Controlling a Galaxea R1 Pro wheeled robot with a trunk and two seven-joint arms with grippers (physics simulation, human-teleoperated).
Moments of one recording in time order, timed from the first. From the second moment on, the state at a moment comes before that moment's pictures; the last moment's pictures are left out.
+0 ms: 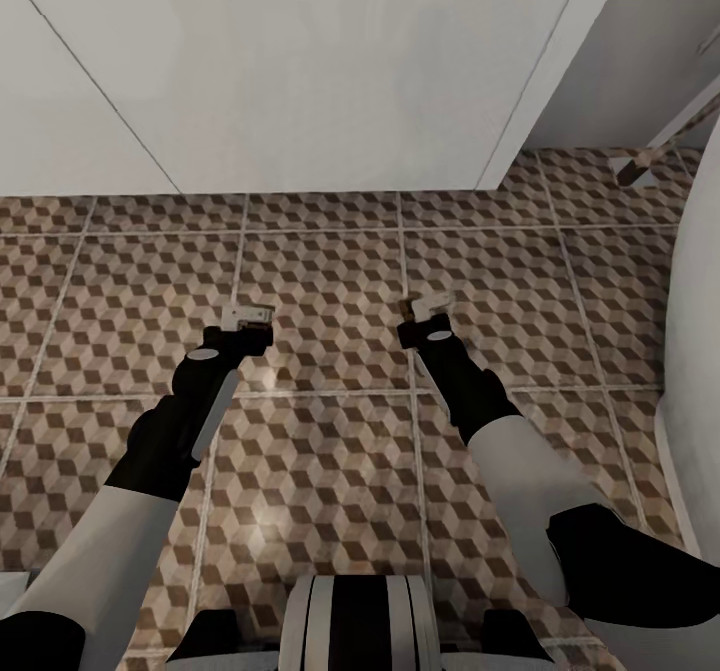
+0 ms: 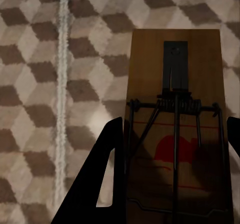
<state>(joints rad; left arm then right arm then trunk) -0.85 0.04 -0.19 -1.27 0.11 0.64 0.25 -1.11 0.17 0.16 -0.71 0.18 0.43 -0.13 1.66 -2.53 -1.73</state>
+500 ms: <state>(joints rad) -0.86 0.05 -0.22 -1.26 0.06 0.48 0.25 -1.11 0.17 0.22 -0.68 0.18 0.38 -0.13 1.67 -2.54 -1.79</state>
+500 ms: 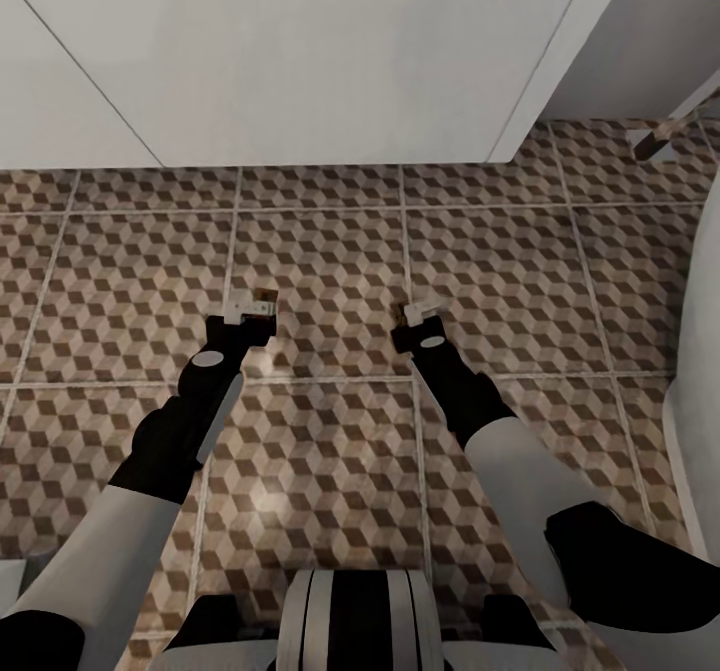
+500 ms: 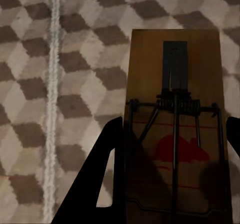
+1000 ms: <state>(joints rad) -0.86 0.05 -0.23 -1.25 0.05 0.47 0.25 -1.11 0.17 0.22 -0.67 0.20 0.38 -0.13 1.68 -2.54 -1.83</state>
